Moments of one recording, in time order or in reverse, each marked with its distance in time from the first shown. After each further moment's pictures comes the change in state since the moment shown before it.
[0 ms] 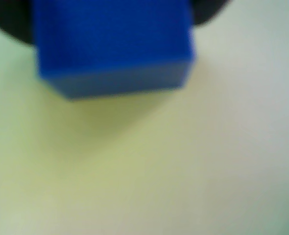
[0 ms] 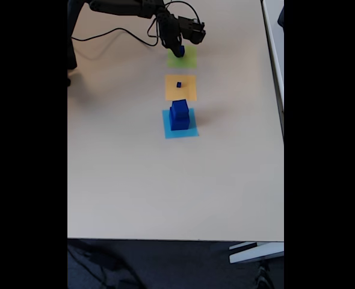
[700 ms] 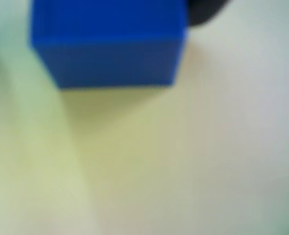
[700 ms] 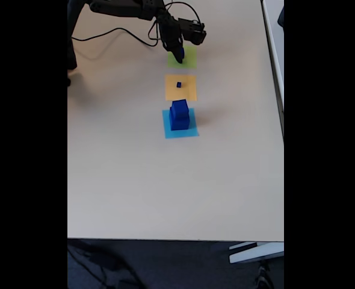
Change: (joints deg) arm 1.1 -0.3 -1.3 -0.2 -5.9
